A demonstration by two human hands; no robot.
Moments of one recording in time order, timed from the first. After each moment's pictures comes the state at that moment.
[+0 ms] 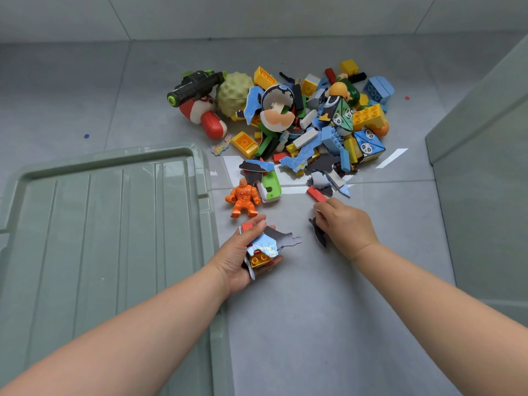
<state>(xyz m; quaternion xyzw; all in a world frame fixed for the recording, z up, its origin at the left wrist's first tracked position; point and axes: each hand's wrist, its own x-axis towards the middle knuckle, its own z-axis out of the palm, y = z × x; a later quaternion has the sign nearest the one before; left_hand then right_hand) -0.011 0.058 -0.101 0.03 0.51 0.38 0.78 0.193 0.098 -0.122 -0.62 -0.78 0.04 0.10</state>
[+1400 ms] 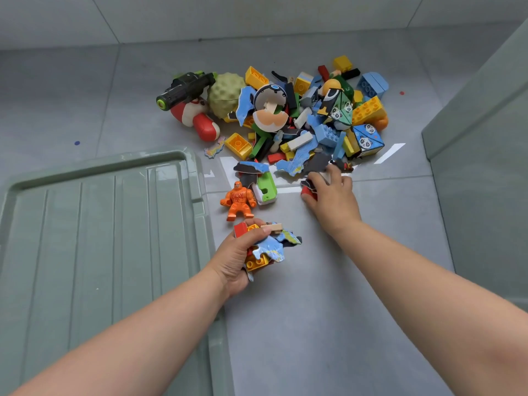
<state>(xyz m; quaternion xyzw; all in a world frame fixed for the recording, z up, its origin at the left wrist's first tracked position) -0.005 0.061 -0.088 0.12 0.52 0.38 0.75 0.179 0.136 -0.125 -0.72 -0.68 0.14 0.04</state>
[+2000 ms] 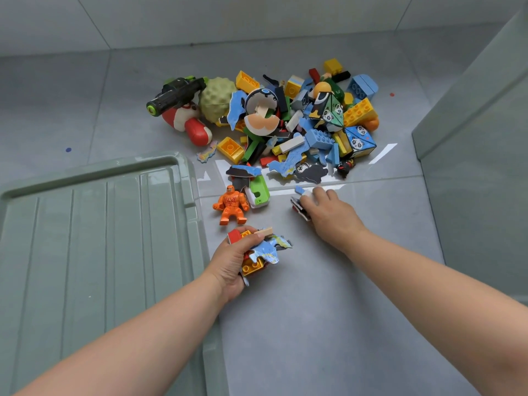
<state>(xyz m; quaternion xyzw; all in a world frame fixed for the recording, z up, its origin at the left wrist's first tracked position) 0.002 0.061 -0.093 0.09 0.59 0.36 0.72 0.199 0.117 -0.126 -0.58 -0.81 0.06 -0.03</state>
